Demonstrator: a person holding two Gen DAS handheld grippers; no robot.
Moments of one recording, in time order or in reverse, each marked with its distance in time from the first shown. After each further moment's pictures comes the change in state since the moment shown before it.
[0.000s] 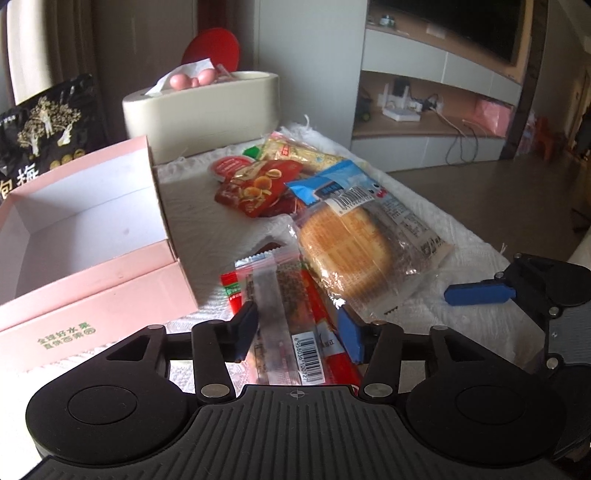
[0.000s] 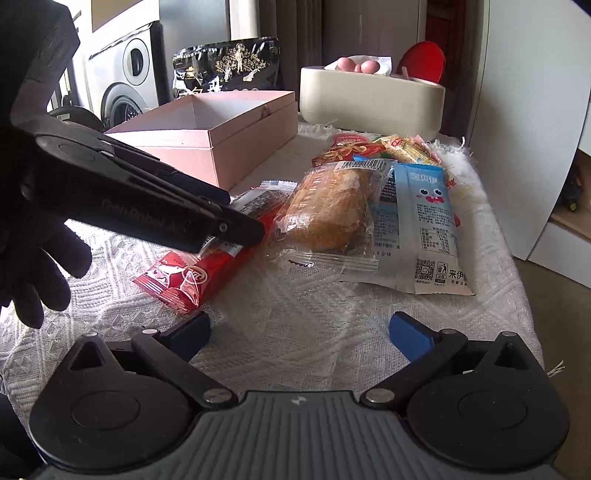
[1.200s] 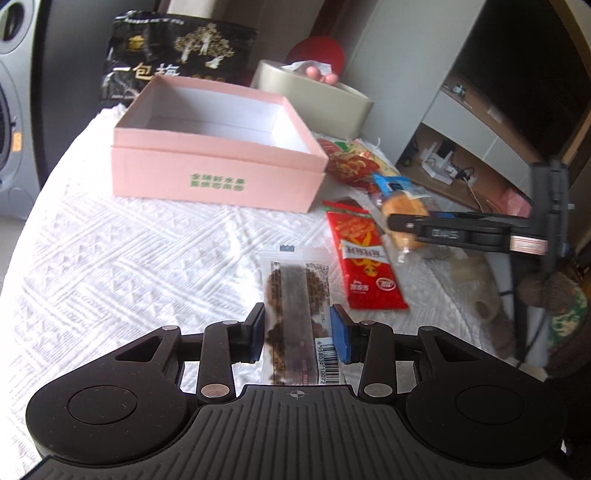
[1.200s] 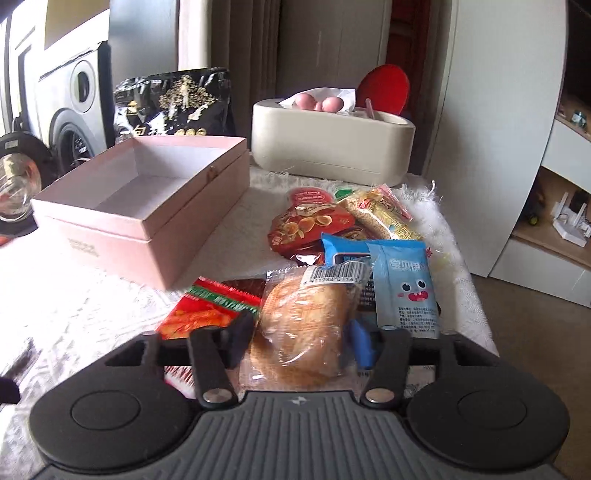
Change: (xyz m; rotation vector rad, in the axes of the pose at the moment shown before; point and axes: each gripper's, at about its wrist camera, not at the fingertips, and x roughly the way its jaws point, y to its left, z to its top) left arm -0.108 0.074 -0.098 -0.400 -0.044 -0.040; right arm 0.037 0.010 0.060 0.049 -0.038 -0.153
